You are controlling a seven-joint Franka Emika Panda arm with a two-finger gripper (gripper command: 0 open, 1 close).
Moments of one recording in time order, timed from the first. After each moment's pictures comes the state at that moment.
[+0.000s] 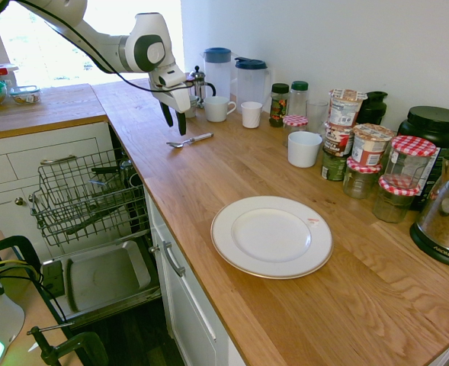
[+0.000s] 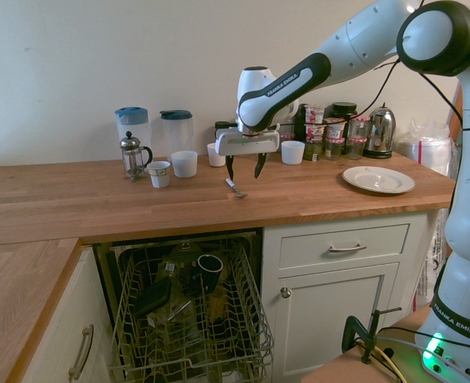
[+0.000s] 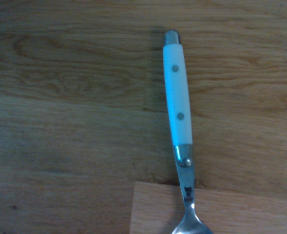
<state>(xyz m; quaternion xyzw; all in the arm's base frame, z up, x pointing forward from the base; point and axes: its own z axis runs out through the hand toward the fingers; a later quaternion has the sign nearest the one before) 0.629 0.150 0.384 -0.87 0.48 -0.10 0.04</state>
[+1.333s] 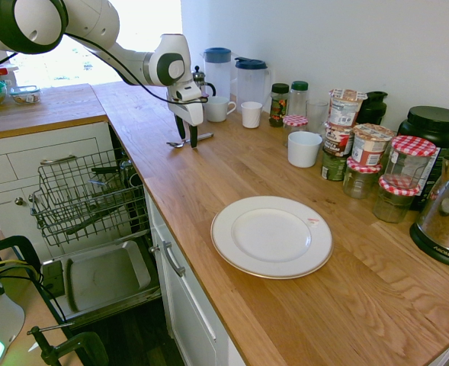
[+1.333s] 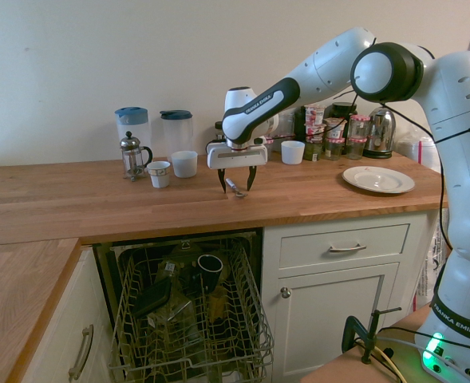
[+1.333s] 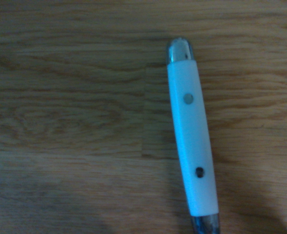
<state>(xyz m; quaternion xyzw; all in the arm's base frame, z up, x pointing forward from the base) 0.680 0.146 0.337 -0.86 0.51 -0.06 0.02</state>
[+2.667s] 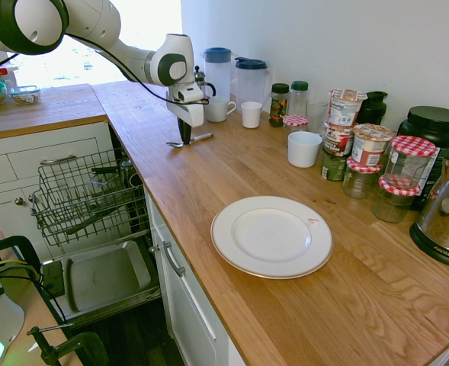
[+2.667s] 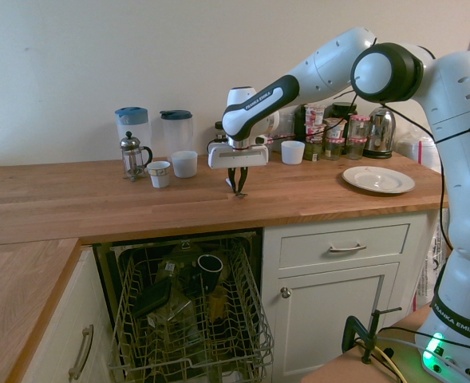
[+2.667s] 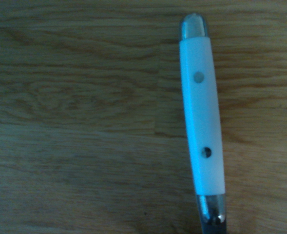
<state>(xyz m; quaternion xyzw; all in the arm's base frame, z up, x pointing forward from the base) 0.680 0.143 0.337 -0.87 0.50 -0.02 0.03</state>
